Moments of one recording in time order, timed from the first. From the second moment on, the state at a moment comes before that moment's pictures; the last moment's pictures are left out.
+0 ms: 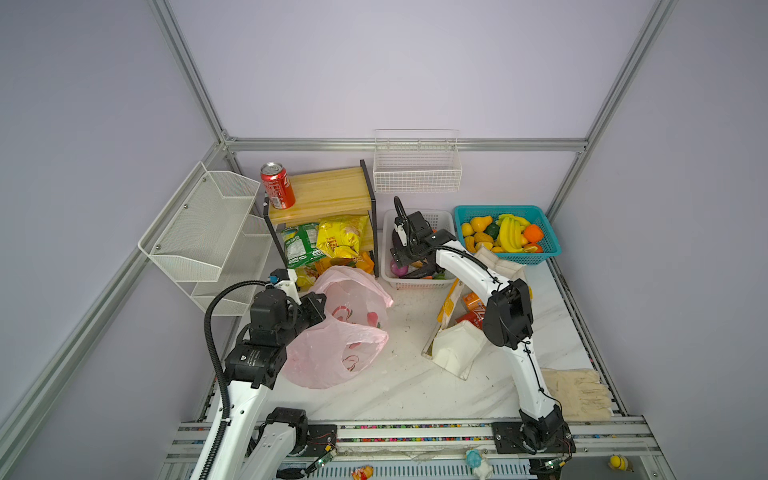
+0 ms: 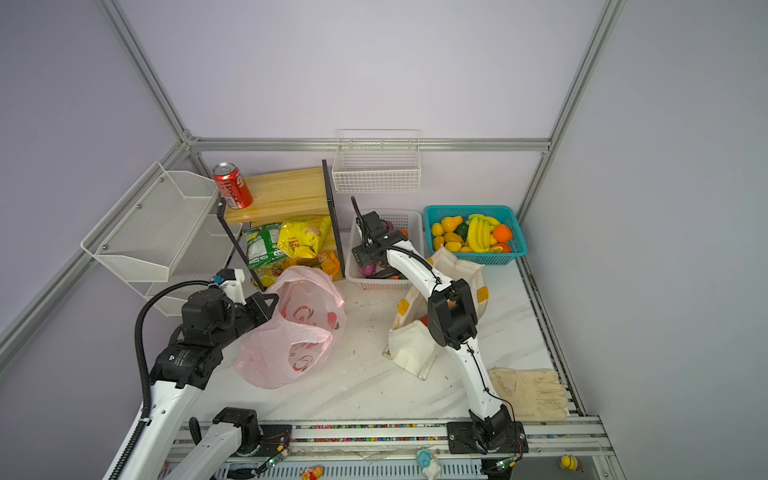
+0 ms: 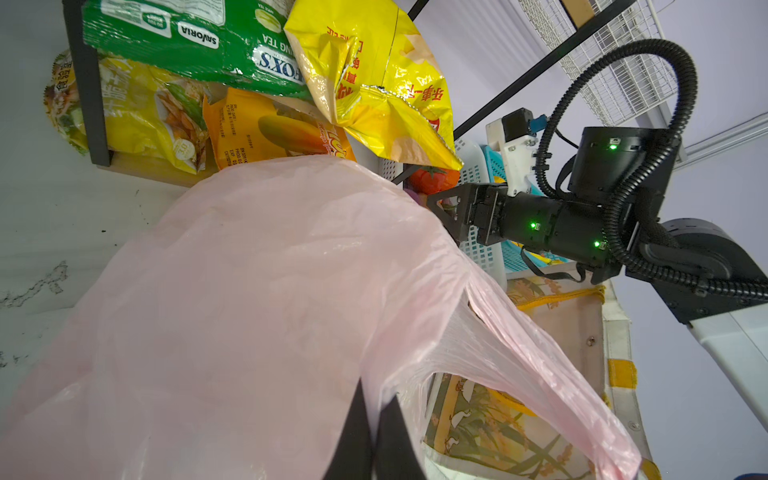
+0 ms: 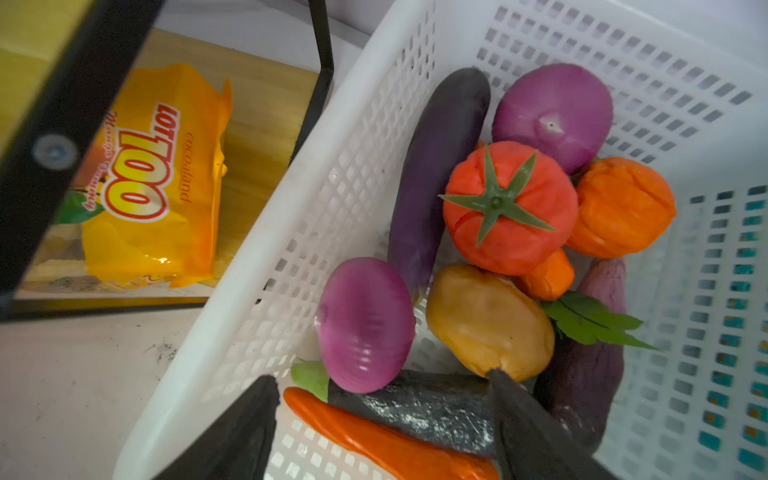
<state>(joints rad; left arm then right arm) -0.10 0.74 0.84 -0.57 0.22 -0.64 0.60 2.35 2.25 -0.77 0.10 0.07</state>
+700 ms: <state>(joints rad) -0.10 0.73 0.84 -0.56 0.20 -0.63 0.60 2.55 2.44 -0.88 0.09 0.11</state>
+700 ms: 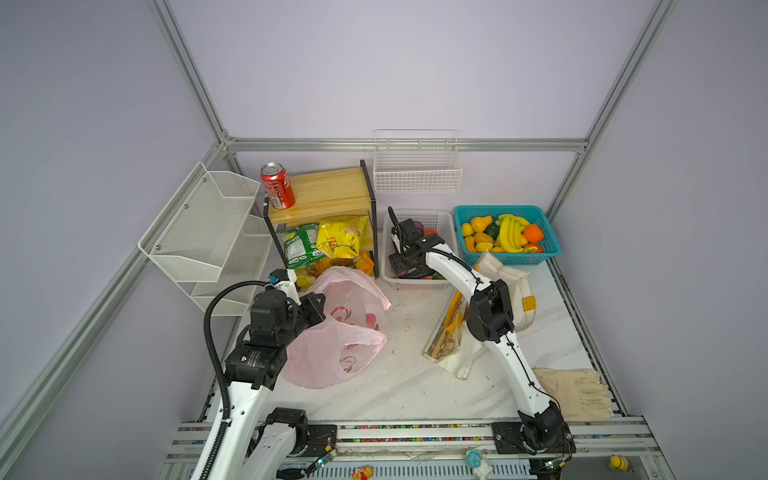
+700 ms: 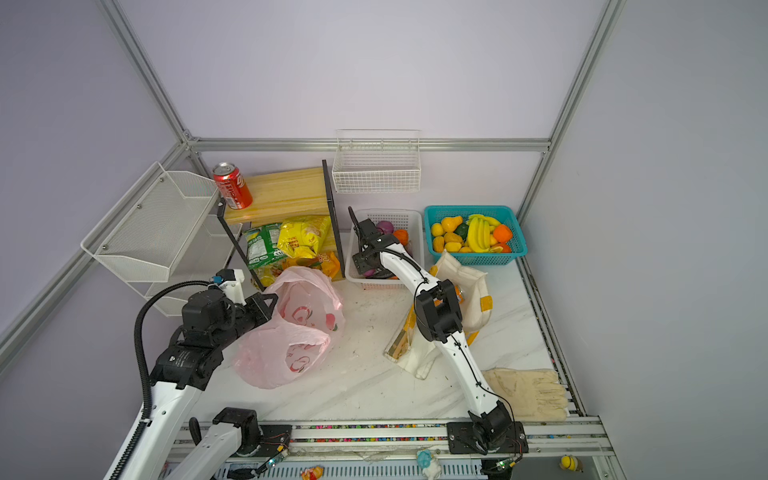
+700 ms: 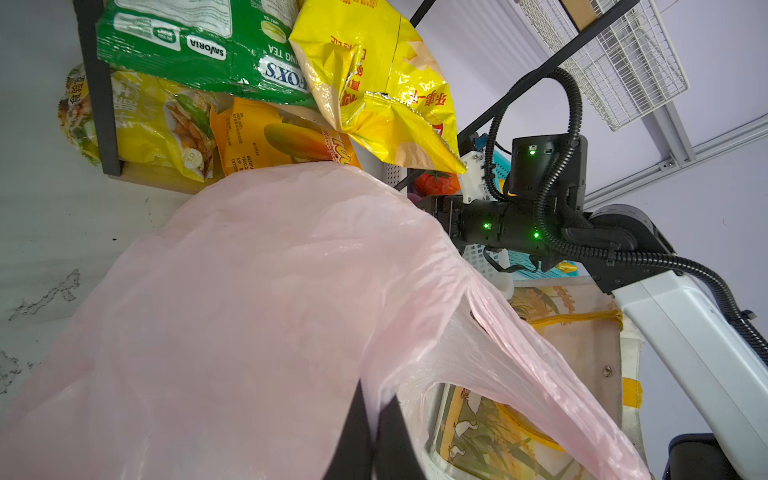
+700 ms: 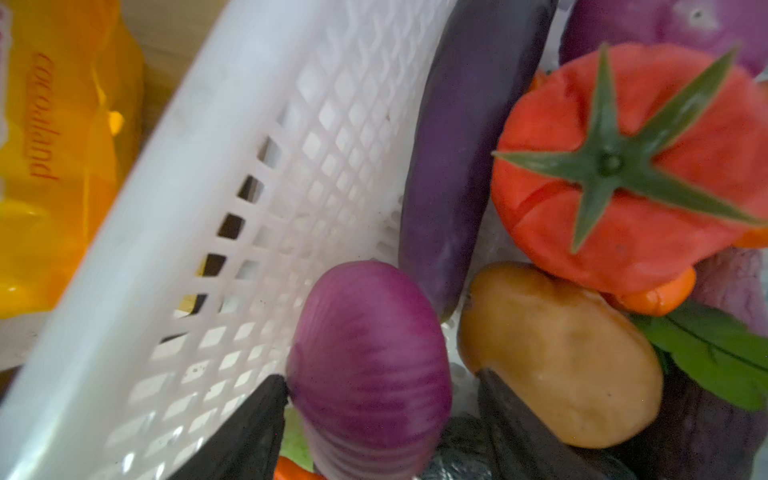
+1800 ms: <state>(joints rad) -0.10 0.73 0.82 -0.52 0.25 -0.63 0.60 2.51 2.40 -0.79 0.03 0.12</state>
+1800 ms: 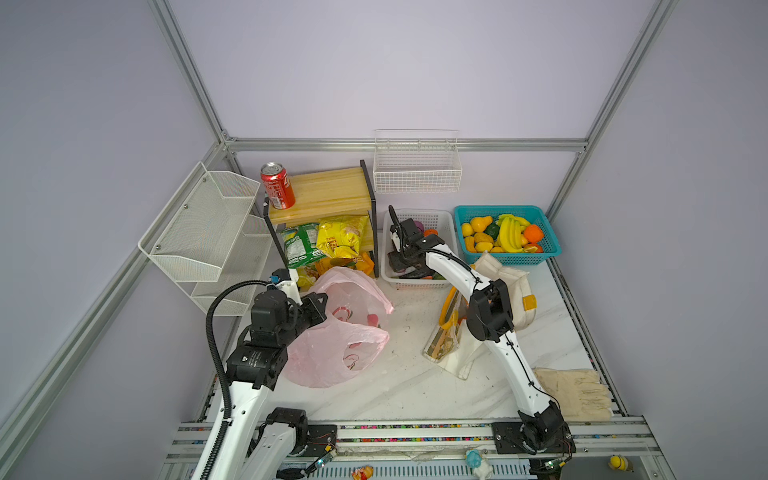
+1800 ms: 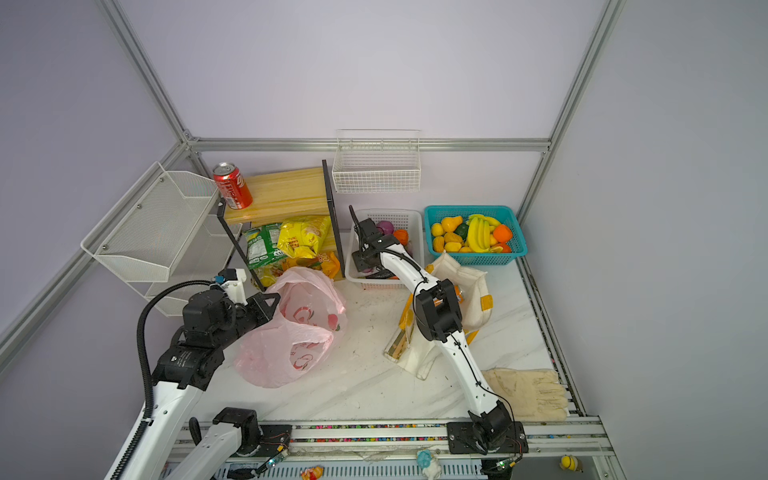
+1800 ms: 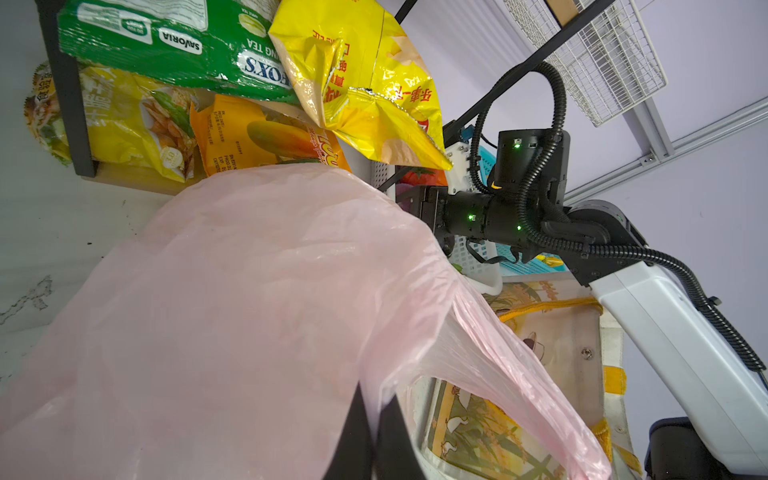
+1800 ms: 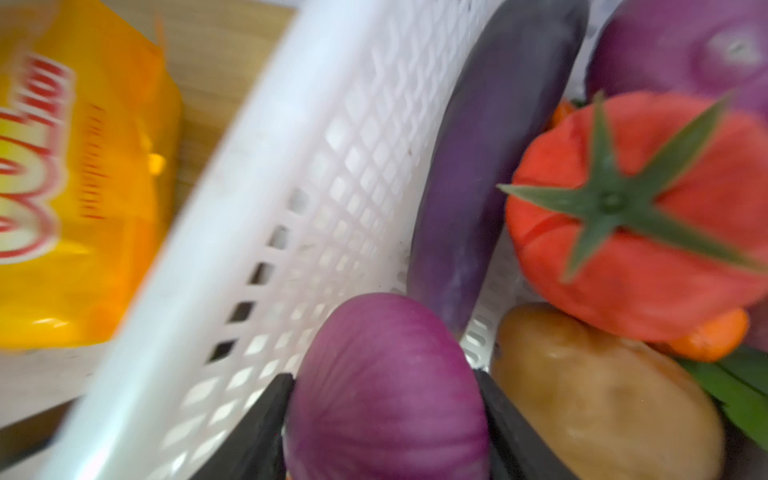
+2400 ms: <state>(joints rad) -0.10 0.73 0.75 -0.39 0.36 -0.77 0.67 1.65 1.62 -0.51 -0.05 0.25</state>
